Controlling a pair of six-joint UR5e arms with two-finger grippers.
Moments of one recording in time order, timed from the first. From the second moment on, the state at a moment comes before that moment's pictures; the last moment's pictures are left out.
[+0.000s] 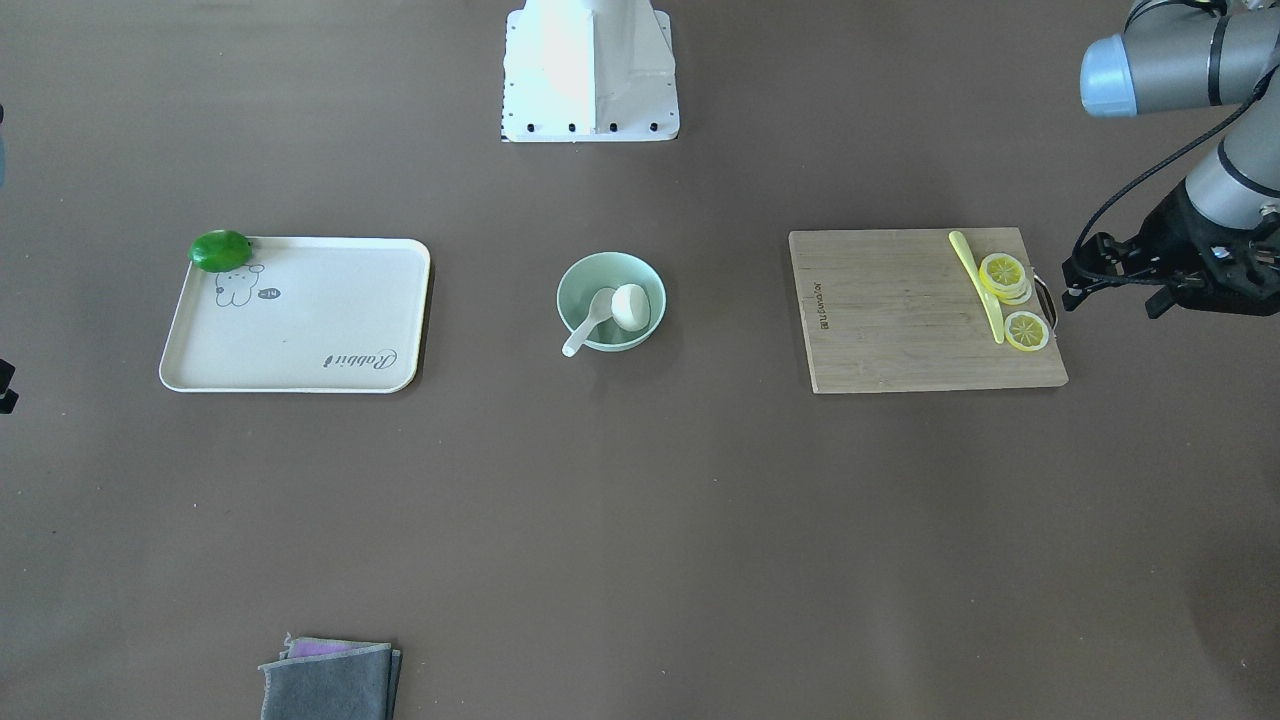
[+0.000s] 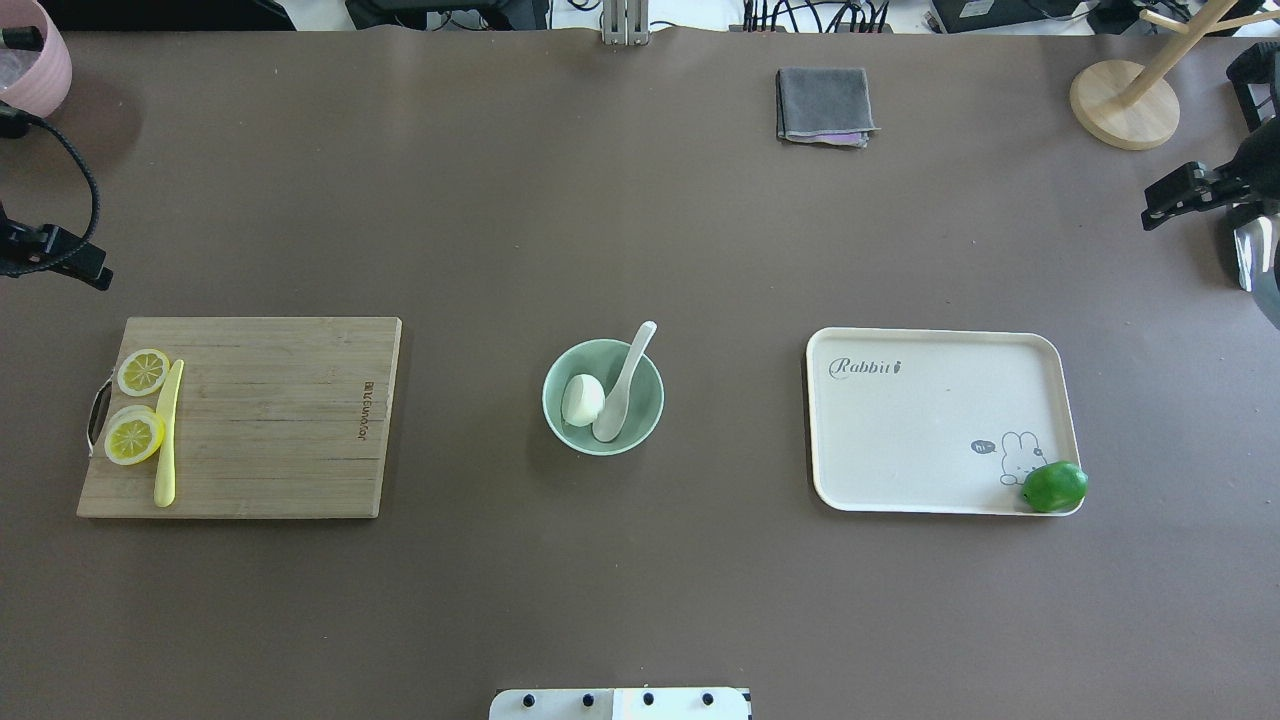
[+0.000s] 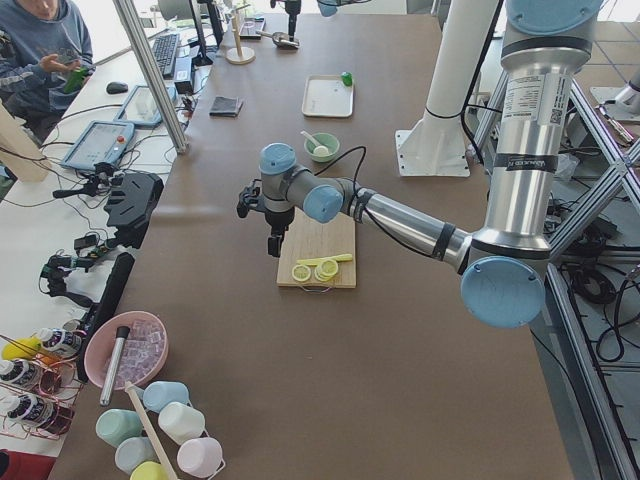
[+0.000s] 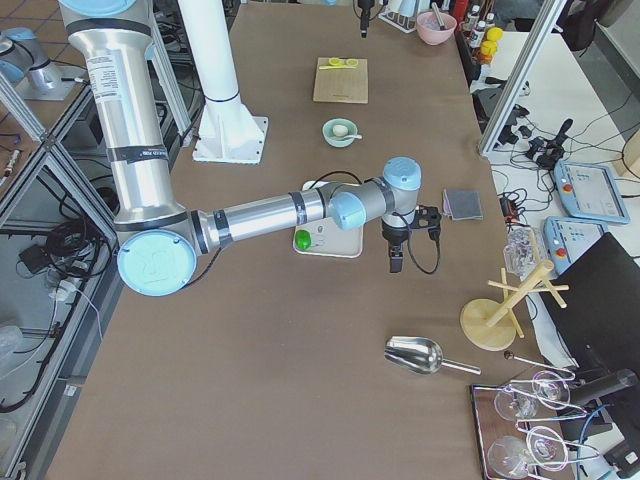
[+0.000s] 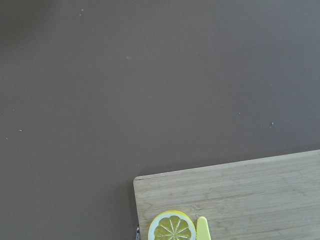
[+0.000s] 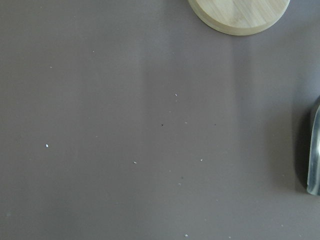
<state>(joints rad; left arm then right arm) -1.13 -1.64 -1.86 -1.73 -2.22 -0.51 1.24 -1.44 1.67 -1.40 2.20 0.54</state>
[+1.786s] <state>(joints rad) -1.33 -1.48 -1.86 -1.73 -2.36 -0.29 1.22 -1.62 1.80 -1.46 2.29 0.50</state>
